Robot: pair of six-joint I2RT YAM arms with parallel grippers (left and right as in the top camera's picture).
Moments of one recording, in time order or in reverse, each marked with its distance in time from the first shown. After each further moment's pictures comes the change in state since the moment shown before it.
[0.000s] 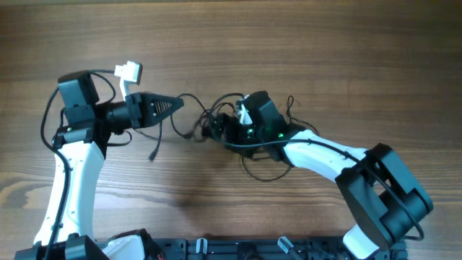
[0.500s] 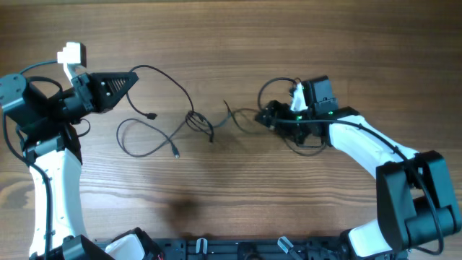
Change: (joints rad) left arm 0.230 -0.019 0.000 0.608 0.033 -0.639; right arm -0.351 -0.104 -0.003 -0.256 -0.083 -0.497
